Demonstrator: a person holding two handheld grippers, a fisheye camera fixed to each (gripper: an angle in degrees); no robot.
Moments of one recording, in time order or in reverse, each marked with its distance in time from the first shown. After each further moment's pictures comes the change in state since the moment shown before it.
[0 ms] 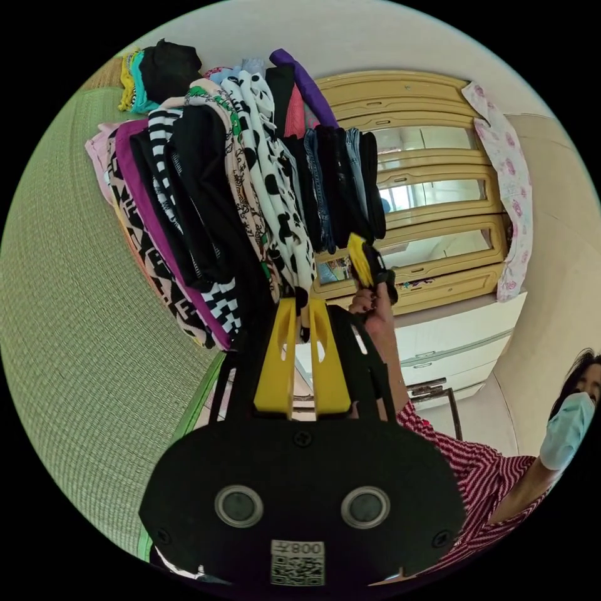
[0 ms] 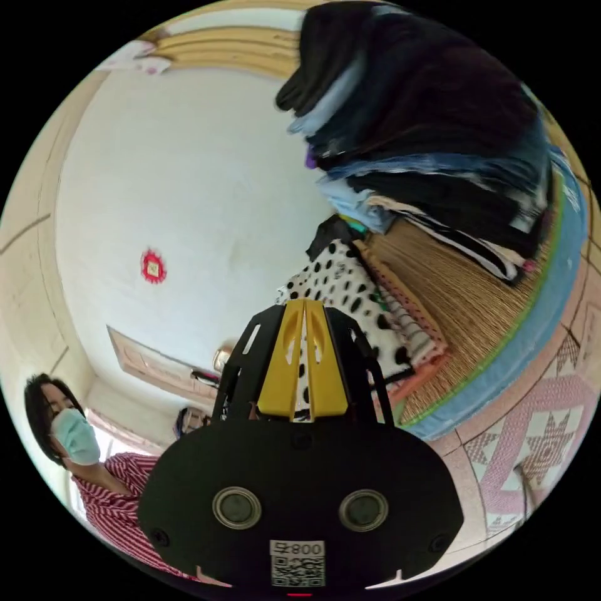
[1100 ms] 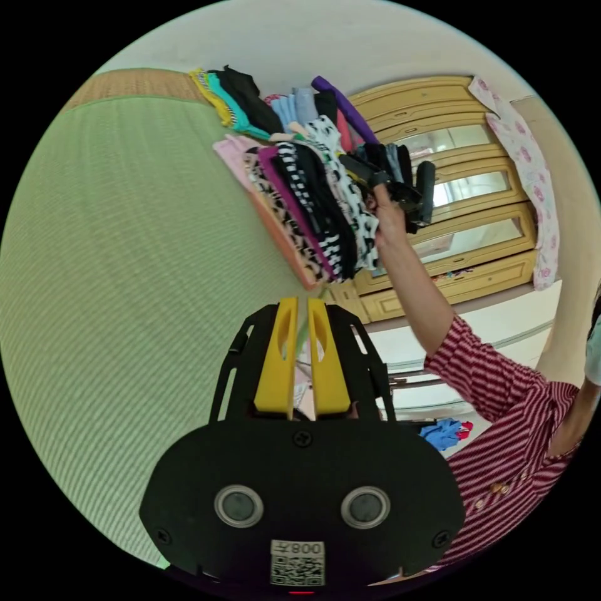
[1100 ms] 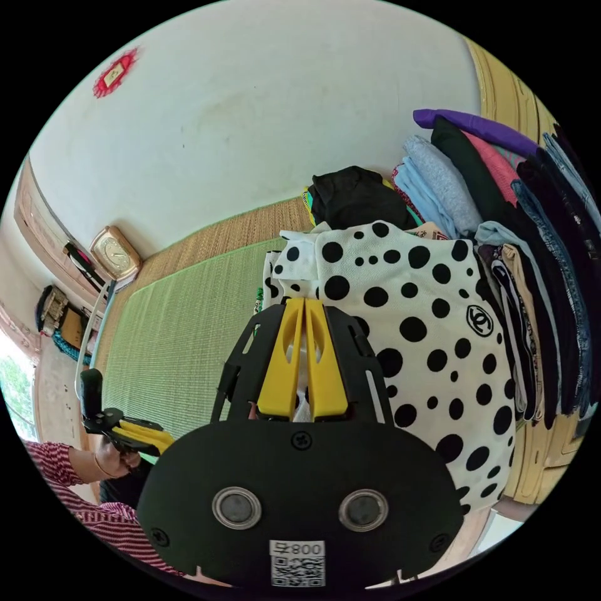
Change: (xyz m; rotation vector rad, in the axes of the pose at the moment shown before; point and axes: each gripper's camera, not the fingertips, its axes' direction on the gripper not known) left arm -0.046 0.134 -0.201 0.029 -0.279 -0.005; right arm -0.222 0.105 0.377 -0.299 0.602 -0.531
